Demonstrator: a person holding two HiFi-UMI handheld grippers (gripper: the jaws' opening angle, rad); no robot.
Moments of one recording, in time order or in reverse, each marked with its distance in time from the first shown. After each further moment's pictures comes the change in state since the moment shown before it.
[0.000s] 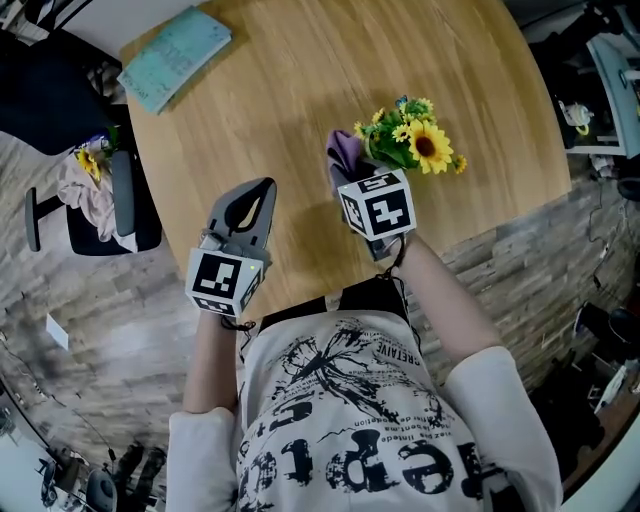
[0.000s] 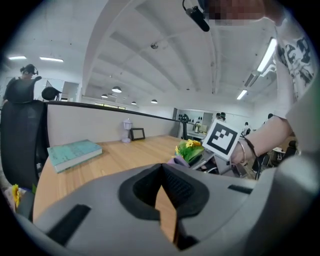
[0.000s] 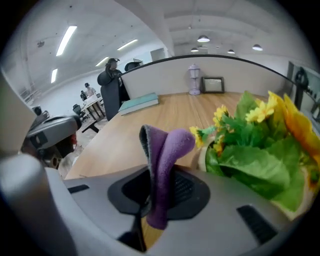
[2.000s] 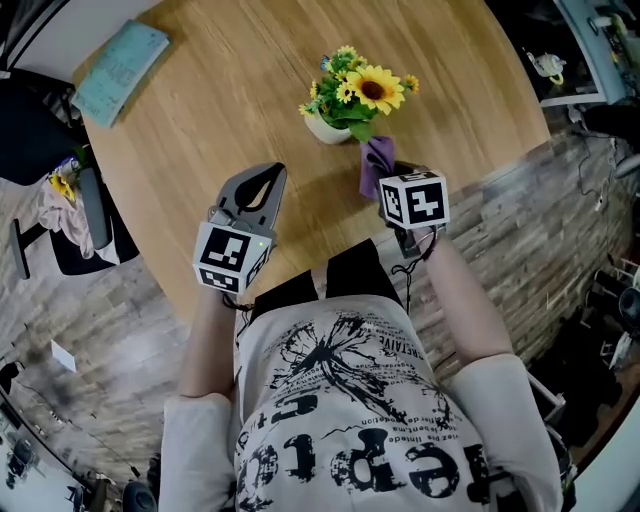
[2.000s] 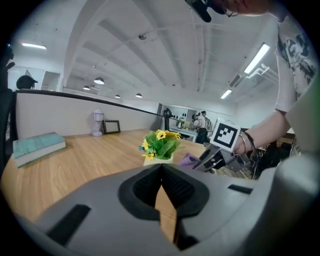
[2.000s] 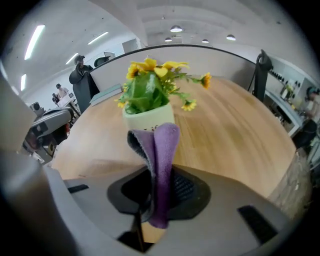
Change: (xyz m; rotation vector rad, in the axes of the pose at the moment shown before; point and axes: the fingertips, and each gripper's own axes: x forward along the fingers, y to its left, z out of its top) left arm 0.062 -0.095 -0.016 0.036 0.047 -0.198; right arm -0.086 -0.123 -0.119 0.196 0.109 -0.193
